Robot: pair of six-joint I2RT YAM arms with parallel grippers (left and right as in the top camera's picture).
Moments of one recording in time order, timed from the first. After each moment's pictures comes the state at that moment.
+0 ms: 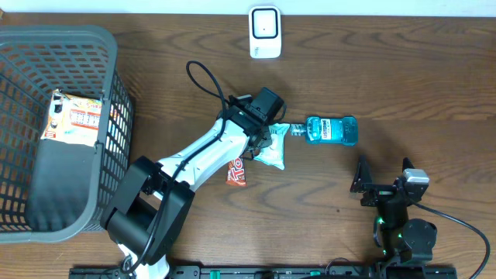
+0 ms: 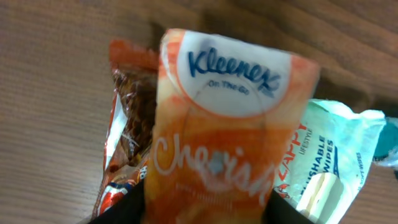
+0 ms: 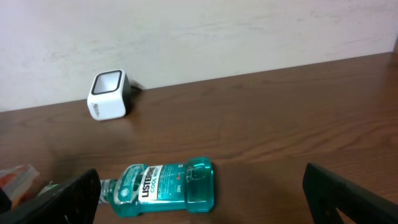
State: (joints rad) left arm -0.64 1.88 1.27 -0.67 -0.14 -0.85; right arm -0.01 0.01 0.01 -0.07 -0.03 0.17
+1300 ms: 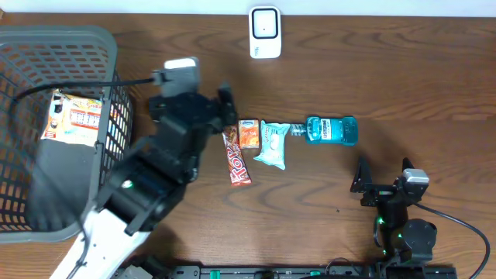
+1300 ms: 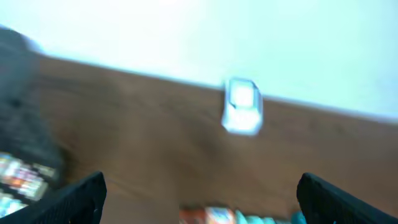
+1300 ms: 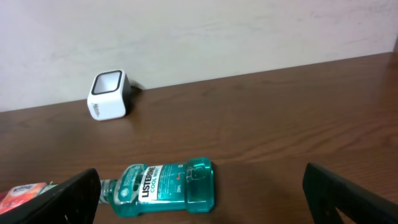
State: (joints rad) left arm -0.58 1.11 1.26 -0.62 -0.52 -0.47; right arm -0.01 0.01 0.01 -0.07 -0.03 0.17
